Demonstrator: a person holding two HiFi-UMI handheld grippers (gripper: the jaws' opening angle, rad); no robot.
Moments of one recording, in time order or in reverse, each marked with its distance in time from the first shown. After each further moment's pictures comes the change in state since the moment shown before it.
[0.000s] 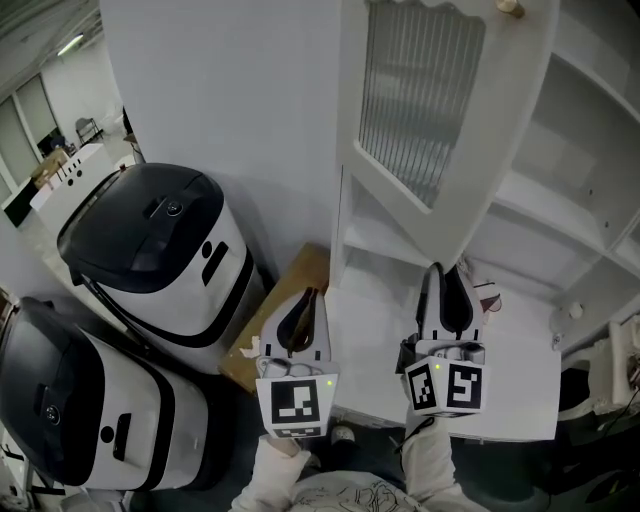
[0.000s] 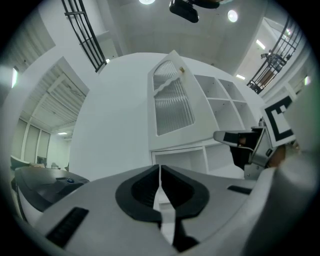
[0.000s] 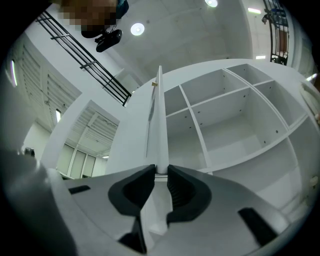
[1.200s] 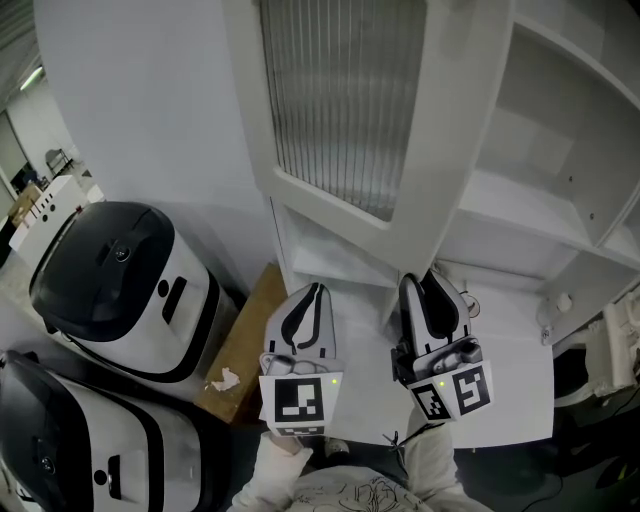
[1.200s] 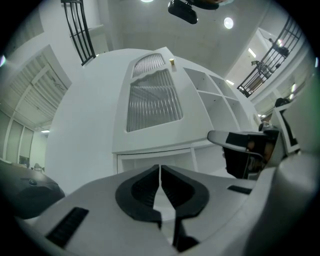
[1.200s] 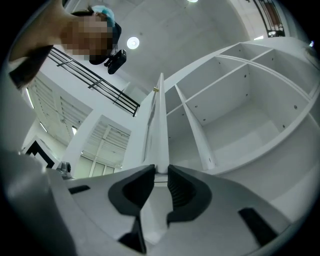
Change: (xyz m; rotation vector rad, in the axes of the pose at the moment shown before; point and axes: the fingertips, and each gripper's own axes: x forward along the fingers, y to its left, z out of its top) left arm 0.115 -0.089 0.004 0.017 -0.027 -0.152; right arm 0.036 -0.072 -0.012 0.081 -0.082 0.220
